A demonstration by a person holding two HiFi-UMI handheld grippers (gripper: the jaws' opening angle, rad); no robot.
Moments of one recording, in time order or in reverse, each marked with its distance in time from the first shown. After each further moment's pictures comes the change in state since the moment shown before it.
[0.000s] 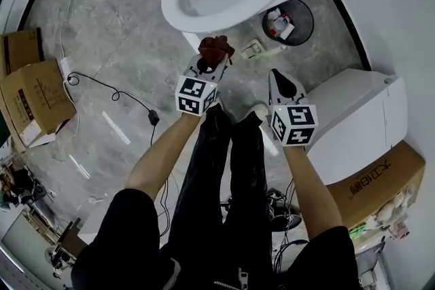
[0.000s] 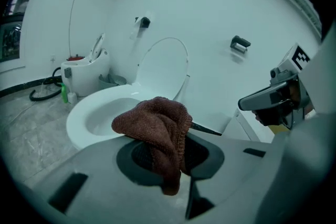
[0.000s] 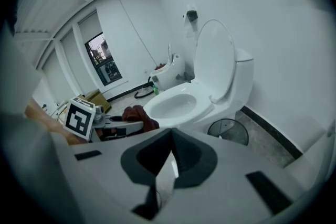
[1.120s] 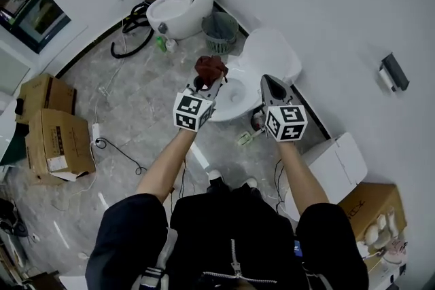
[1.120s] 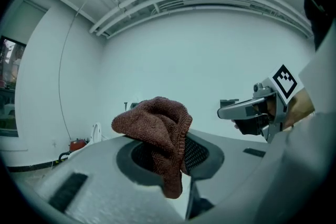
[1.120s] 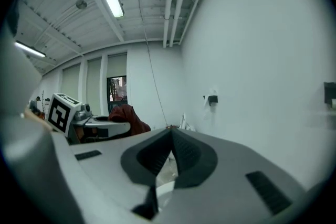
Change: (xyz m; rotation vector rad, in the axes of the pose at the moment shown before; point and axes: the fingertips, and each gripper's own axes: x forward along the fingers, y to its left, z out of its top) left arm -0.260 -0.081 0.474 0.354 -0.447 0.051; right arm -0.246 0.133 0.414 -0.219 -0.578 0.035
